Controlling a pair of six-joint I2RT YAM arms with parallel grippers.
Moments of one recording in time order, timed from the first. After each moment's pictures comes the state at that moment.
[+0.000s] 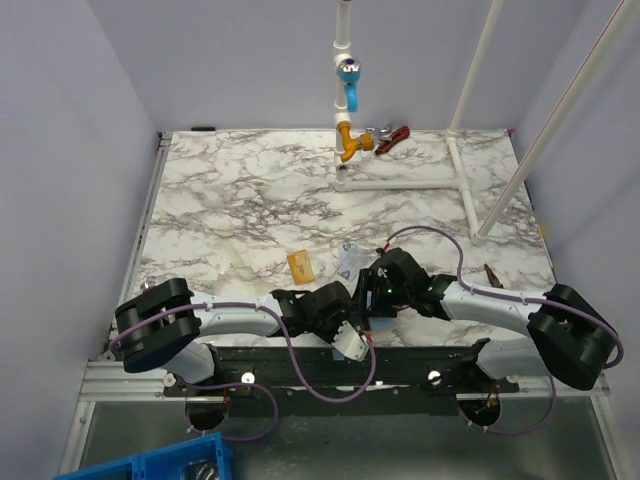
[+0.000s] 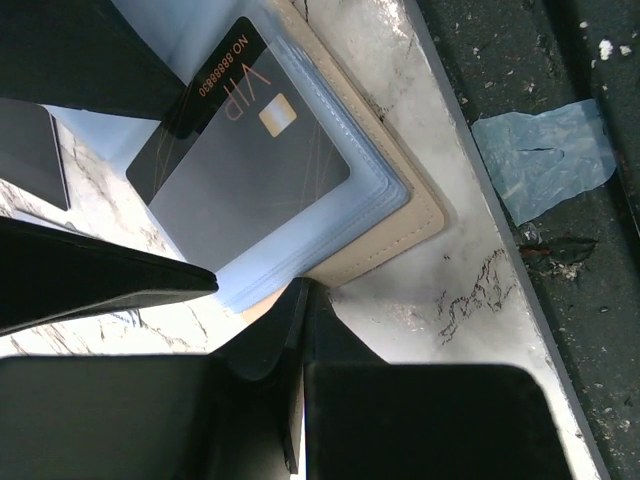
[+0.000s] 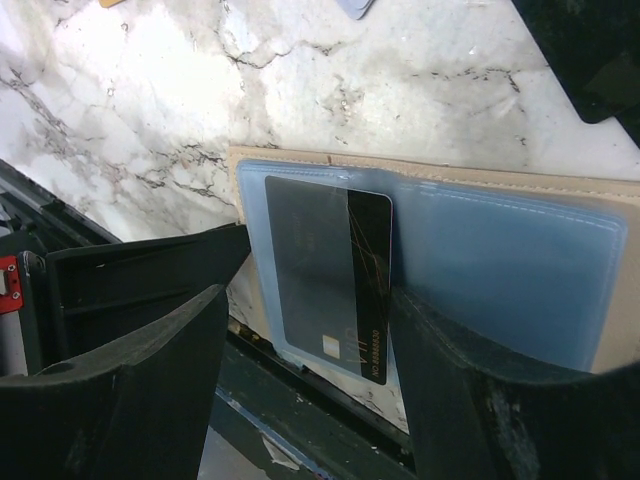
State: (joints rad) left arm -1.19 1.46 0.66 -0.17 0.08 0.97; right arm 0.81 1.30 0.51 -0.07 -0.20 0.88
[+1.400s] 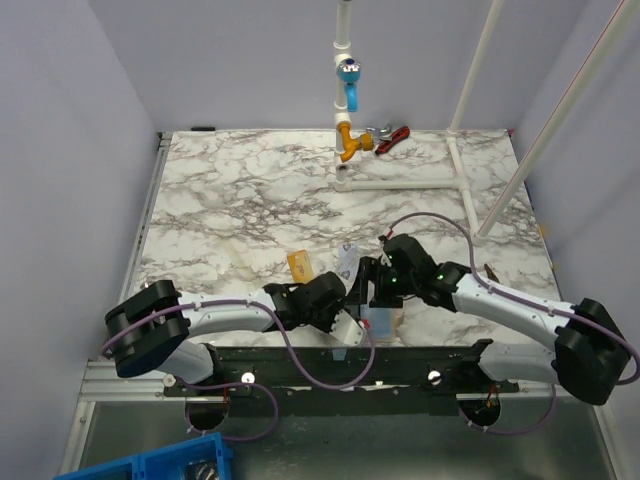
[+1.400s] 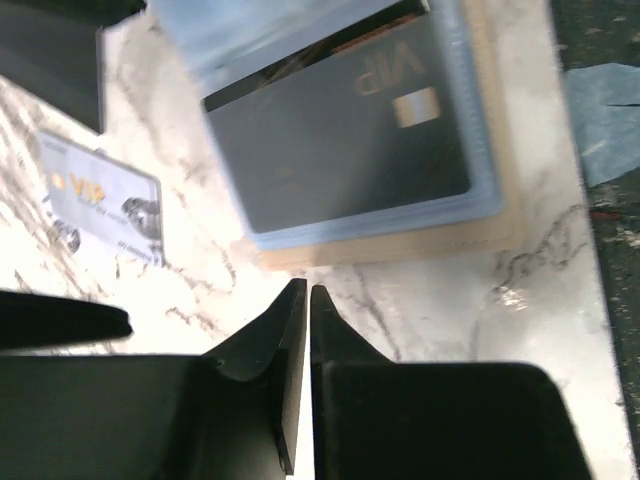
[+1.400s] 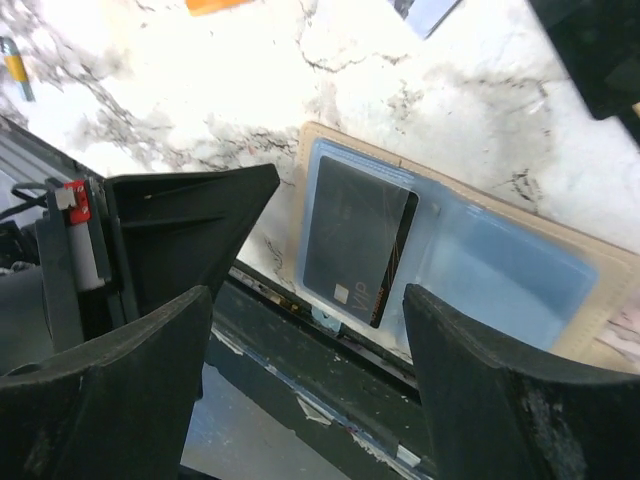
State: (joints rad) left arm -1.14 1.41 0.65 -0.19 0.03 0.94; right arm 0.79 1.23 0.65 -0.29 -0.24 0.84
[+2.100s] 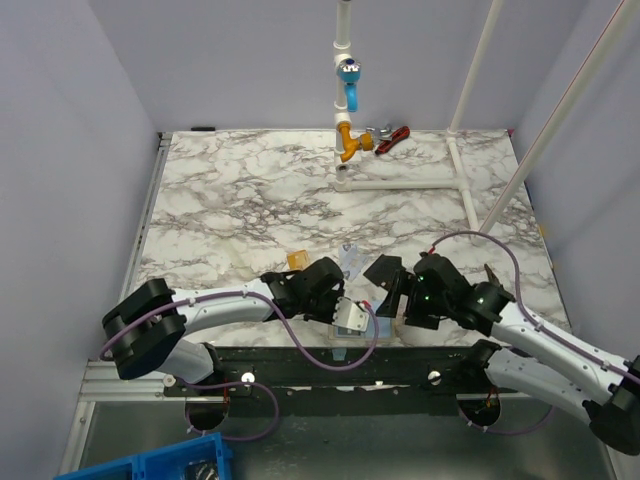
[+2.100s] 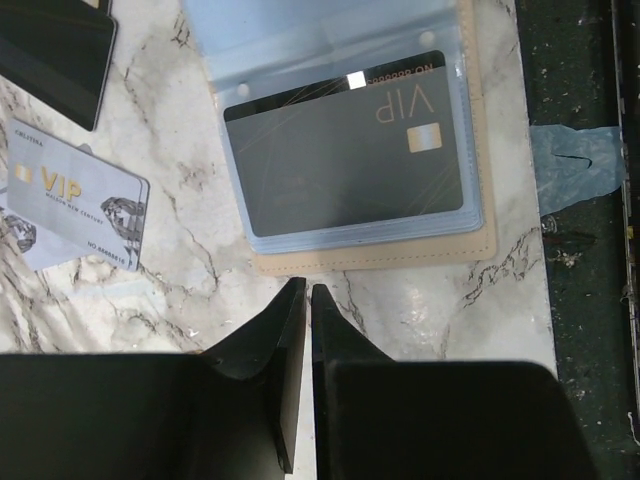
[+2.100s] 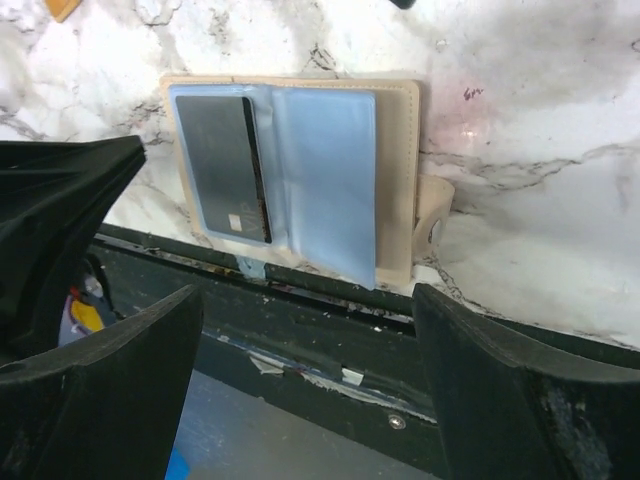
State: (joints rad) left arm -1.05 1.40 0.73 -0.28 0.20 0.80; right arm 0.77 0.87 0.56 -0.66 -0.05 0.98
